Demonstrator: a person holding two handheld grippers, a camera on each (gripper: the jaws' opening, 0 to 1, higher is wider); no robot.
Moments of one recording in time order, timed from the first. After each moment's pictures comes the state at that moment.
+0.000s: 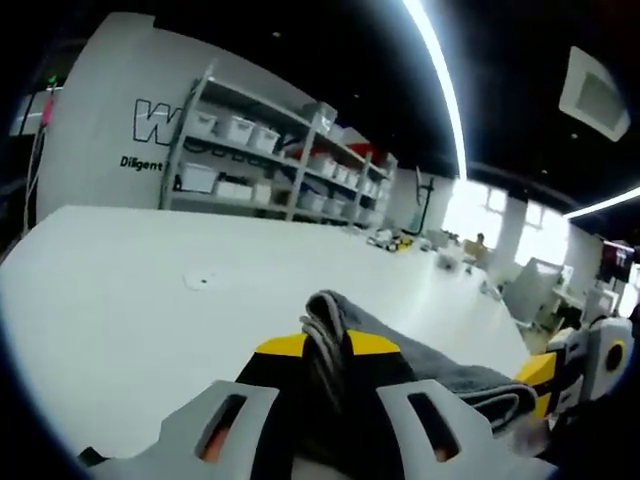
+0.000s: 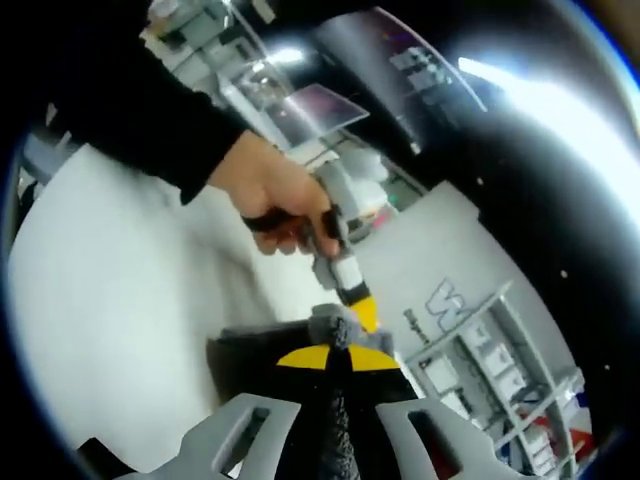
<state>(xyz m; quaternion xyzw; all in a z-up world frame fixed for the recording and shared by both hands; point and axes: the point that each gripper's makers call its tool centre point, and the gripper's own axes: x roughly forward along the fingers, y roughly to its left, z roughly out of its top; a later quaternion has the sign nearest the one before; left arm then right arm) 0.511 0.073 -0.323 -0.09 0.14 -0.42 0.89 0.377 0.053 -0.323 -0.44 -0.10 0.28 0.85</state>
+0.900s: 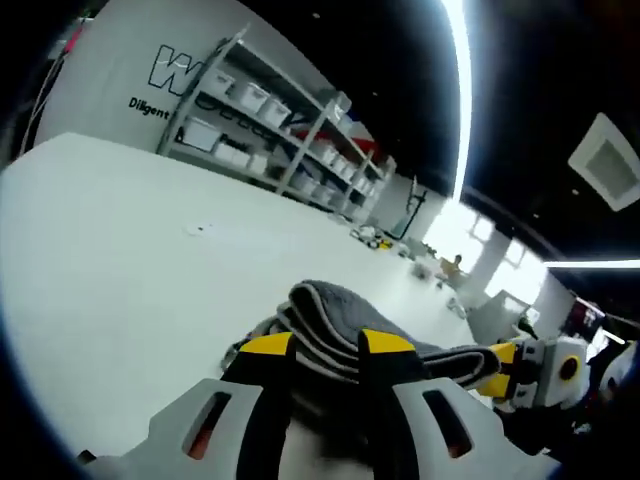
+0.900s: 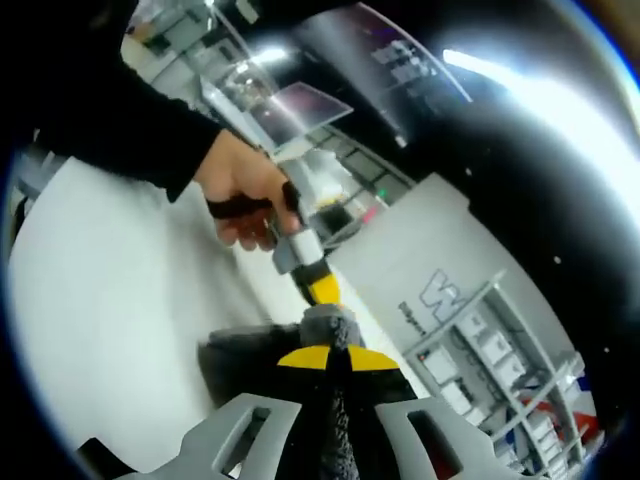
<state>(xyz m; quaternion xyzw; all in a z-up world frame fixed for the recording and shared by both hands) 0.487 0.095 -0.346 -0.20 0.22 -0.45 0.84 0.382 0.046 -0.317 -0.42 -0.09 0.26 0.87</state>
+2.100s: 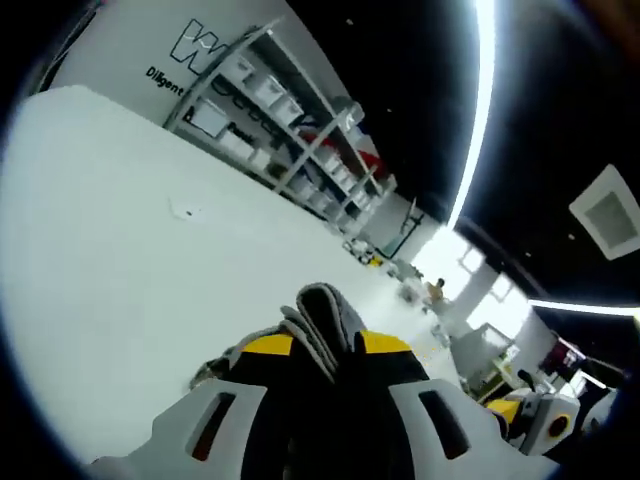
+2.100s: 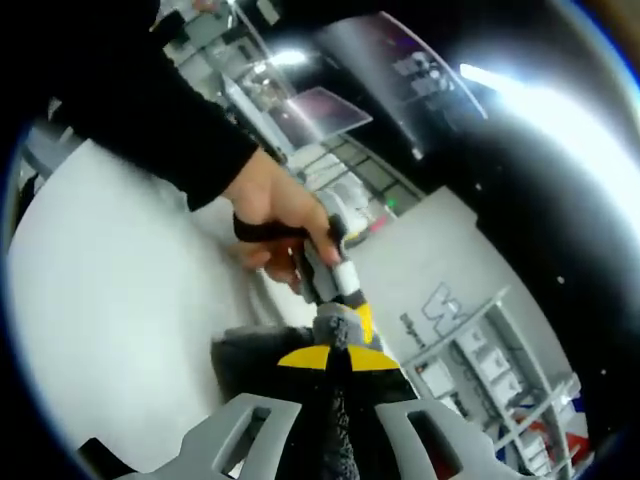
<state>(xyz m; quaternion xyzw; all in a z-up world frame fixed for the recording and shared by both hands) 0.509 0.063 -0.347 -0.25 0.22 -0.44 0.84 0.372 0.055 -0.327 -0.45 -0.11 0.28 0.84</state>
